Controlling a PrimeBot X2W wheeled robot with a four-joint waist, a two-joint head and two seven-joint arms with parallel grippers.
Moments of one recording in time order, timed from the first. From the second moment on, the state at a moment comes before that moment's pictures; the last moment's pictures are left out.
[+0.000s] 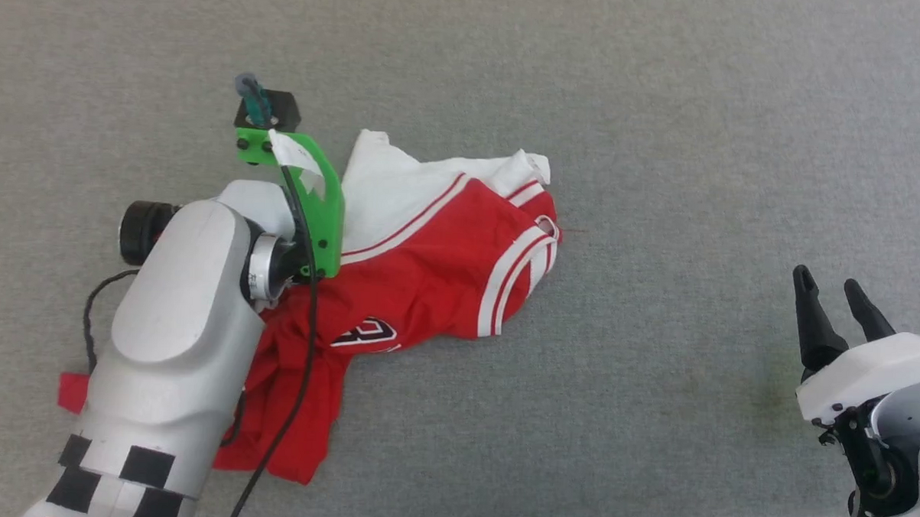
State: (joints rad) left arm -0.75 0.21 -0.32 0.45 -0.36 0.10 0.94; right arm -0.19 -0.06 -0.24 0.12 0.34 0.13 0.24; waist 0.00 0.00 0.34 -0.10
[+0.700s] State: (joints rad) left arm -0.75 0.14 -0.21 0.41 -0.51 0.10 0.82; right arm -0.22 -0.07 -0.22 0.13 0.35 0.13 0.23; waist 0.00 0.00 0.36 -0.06
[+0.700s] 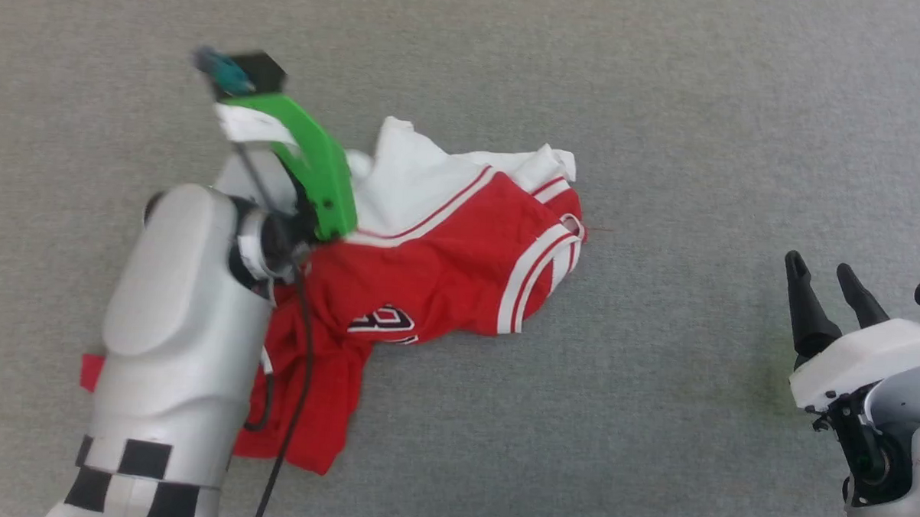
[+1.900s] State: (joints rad) left arm -0.25 0.21 0.17 0.04 -0.54 0.15 0.22; right arm -0.19 -0.07 -0.19 0.12 0.34 0.13 0.25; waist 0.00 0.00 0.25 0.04
